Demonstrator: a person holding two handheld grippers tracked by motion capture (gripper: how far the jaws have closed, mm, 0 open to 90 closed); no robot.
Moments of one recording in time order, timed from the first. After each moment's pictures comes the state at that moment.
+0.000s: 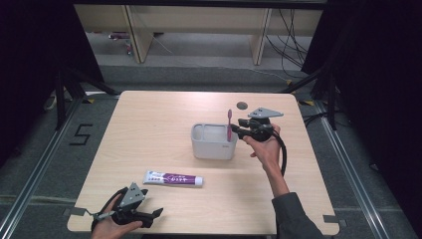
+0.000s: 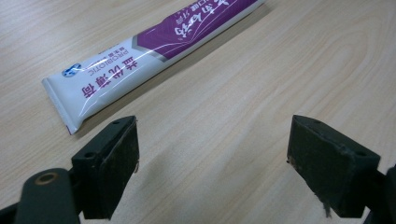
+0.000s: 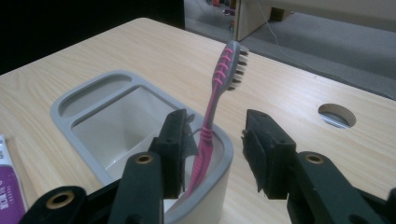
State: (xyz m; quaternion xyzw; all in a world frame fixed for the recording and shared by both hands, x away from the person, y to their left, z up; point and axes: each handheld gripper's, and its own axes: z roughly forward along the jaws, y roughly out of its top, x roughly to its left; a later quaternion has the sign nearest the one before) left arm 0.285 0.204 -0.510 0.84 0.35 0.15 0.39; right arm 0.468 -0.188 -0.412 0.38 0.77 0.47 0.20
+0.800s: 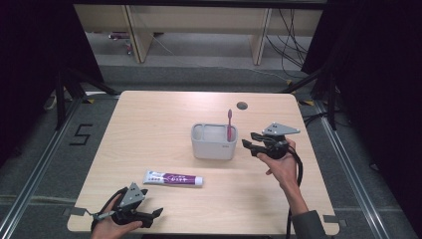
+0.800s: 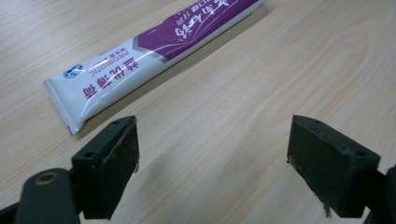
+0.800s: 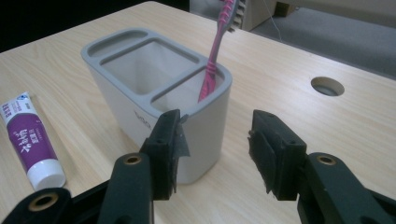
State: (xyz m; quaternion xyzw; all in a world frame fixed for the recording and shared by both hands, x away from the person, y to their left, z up) left arm 0.285 0.204 -0.510 0.84 0.35 0.15 0.39; right arm 0.422 -0.224 -0.421 0.37 0.78 0.46 0.20
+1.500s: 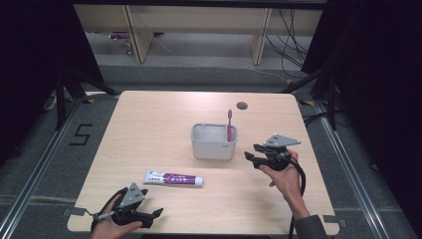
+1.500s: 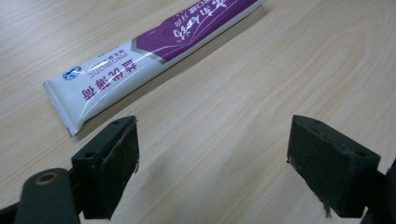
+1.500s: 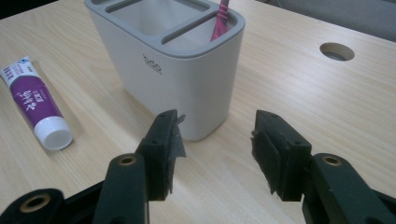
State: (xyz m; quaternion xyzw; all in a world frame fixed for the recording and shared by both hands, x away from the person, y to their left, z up) left arm 0.284 0.204 -0.509 0.84 0.35 0.15 0.39; right arm 0.401 -0.231 -0.440 0.37 0.80 0.43 0.19
